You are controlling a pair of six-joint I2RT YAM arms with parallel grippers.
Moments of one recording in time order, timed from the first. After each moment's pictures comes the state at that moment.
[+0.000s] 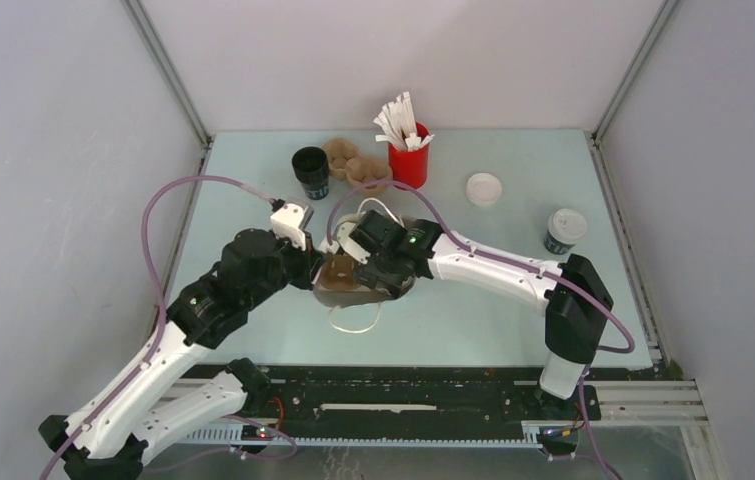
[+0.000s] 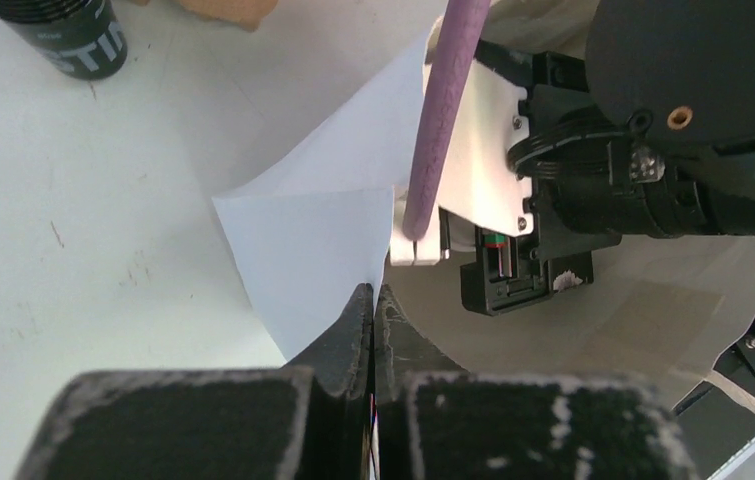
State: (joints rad) left arm -0.70 0.74 0.91 -0.59 -0.09 -0.23; right arm 1.02 1.75 1.48 -0.80 0.22 -0.28
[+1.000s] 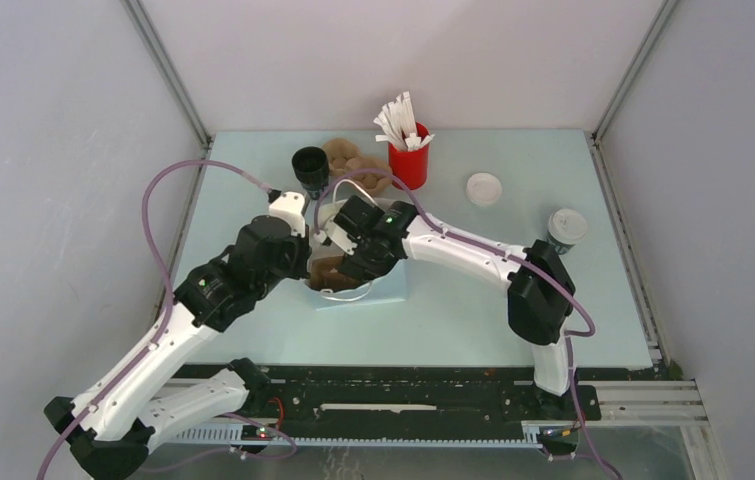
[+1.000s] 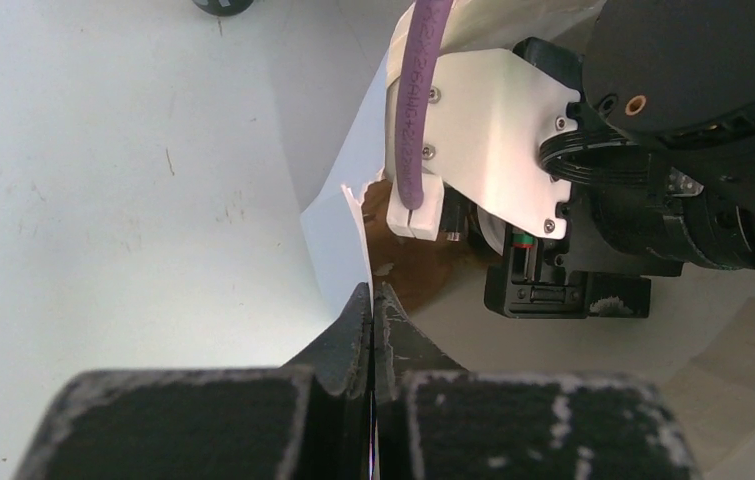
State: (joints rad) left arm -0.70 0.86 1.02 -0.75 -0.33 -0.28; right arm 0.98 1.96 1.72 -0.93 0.09 -0.26
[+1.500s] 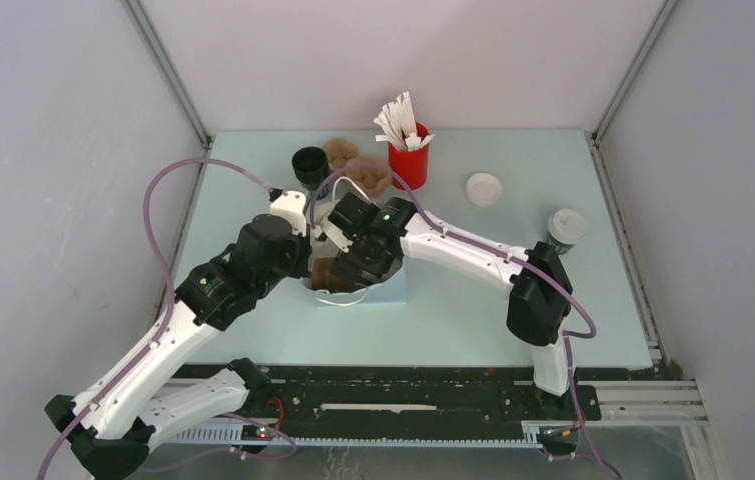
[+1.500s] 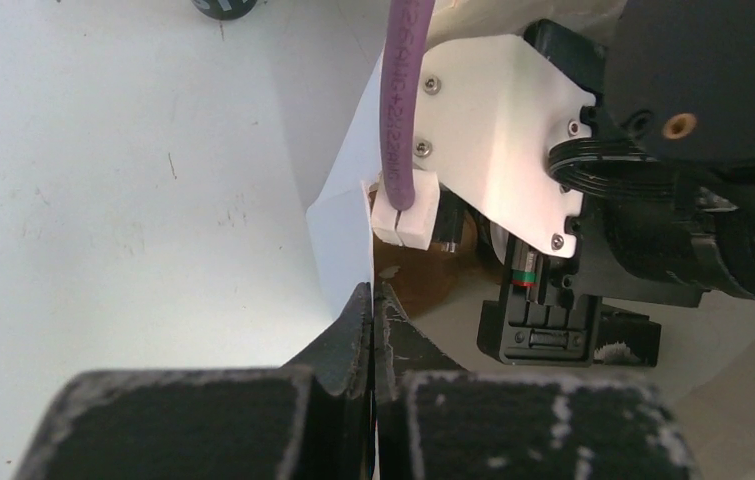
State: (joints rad) left arm -0.70 0.87 1.03 -0.75 -0.33 -0.27; right arm 0.99 1.97 1.80 -1.01 0.08 -0.18
